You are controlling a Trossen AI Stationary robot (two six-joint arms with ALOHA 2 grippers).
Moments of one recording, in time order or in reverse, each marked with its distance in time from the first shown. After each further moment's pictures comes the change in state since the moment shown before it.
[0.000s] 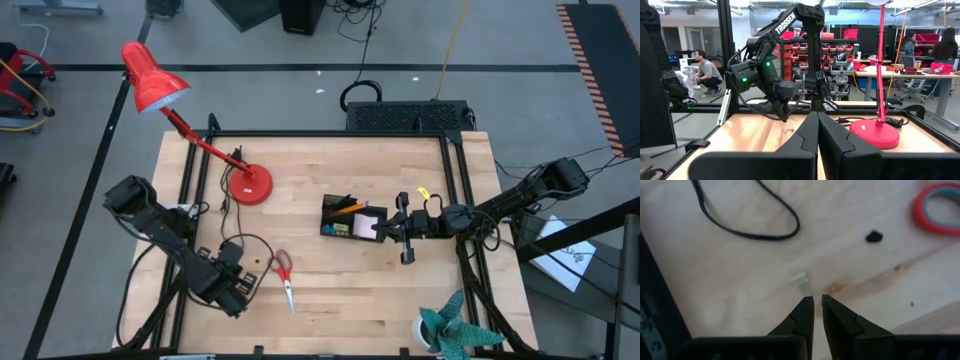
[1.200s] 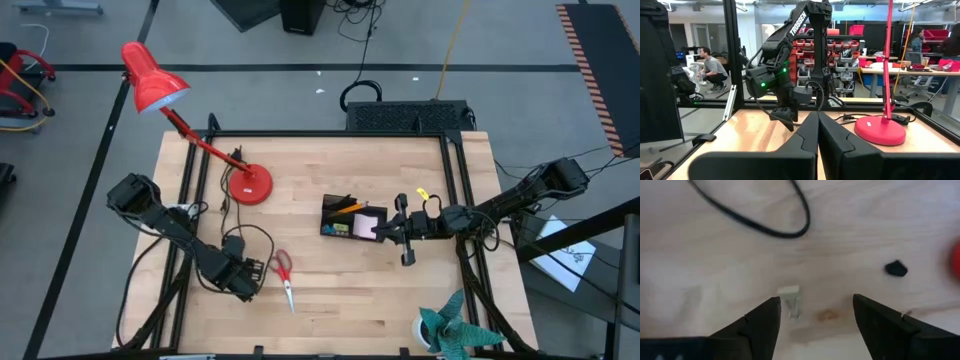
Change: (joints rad) left arm 0.124 0.000 -0.119 0.191 0.078 -0.158; right arm 0.002 0.000 0.000 -0.021 -0.025 0.009
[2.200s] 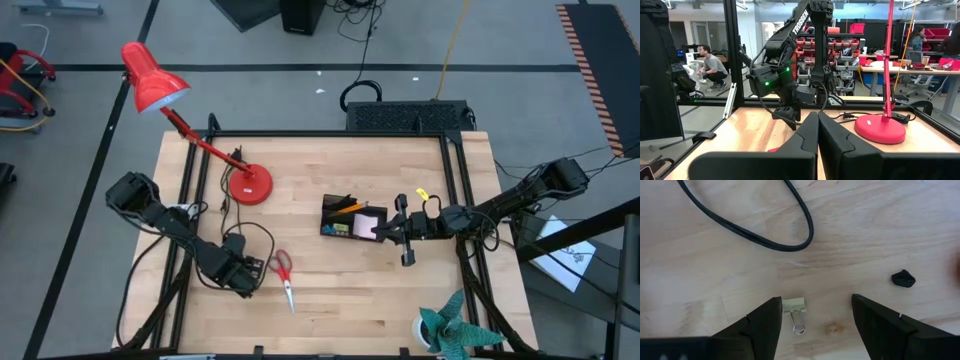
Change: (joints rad) left arm 0.017 -0.002 -0.049 0.018 0.005 0.040; right arm 0.000 0.000 0.000 -0.010 0.002 -0.001
